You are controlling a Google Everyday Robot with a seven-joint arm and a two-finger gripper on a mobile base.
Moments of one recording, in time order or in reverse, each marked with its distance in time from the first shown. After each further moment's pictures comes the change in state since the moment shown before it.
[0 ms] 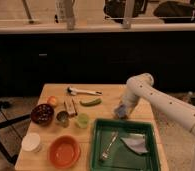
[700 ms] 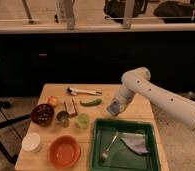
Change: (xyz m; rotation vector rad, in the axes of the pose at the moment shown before) arm -0.064 -0.027 -0.047 0.049 -0.072 -0.088
